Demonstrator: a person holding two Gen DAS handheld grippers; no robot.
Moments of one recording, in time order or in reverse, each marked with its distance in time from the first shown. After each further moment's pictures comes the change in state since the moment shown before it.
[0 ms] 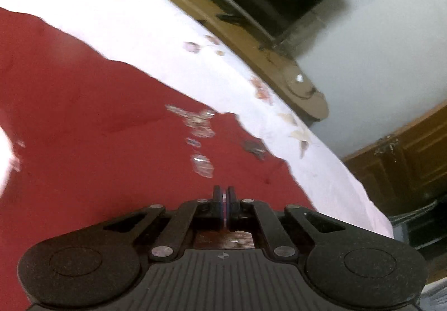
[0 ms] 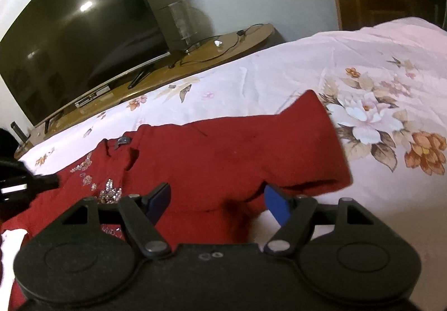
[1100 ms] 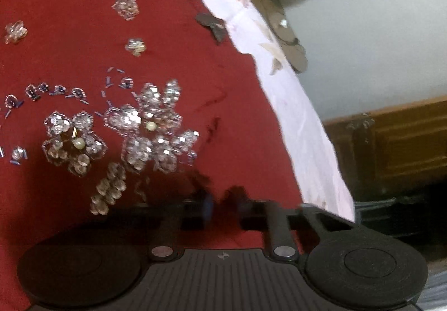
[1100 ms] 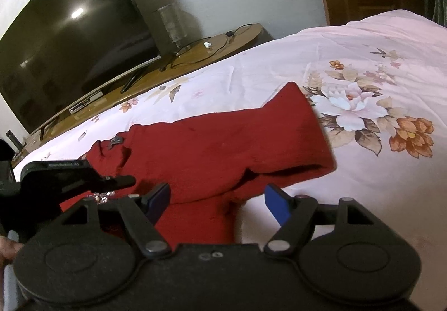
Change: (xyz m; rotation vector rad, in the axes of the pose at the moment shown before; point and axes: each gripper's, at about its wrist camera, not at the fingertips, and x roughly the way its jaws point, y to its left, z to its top) left arm 0.101 -0.059 -0.104 -0.162 0.189 -0.155; right arm -0.013 -0.014 -0.013 0.049 -0.014 -0.022
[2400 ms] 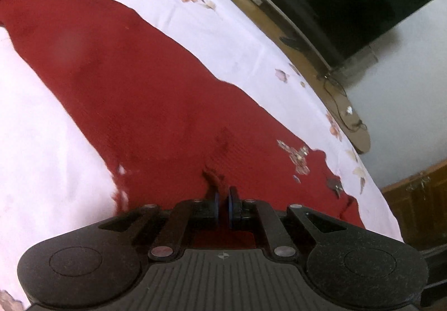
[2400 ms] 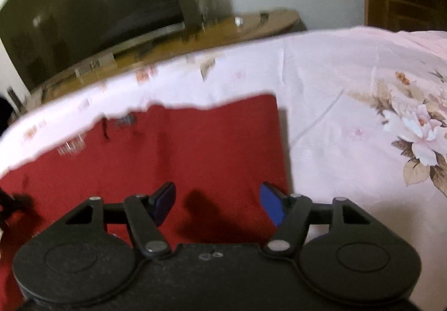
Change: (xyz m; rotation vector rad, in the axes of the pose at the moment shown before) left arm -0.136 0.105 0.117 0.029 -0.301 0.276; right arm 0.087 0.058 0.016 -0.164 0.128 -0.004
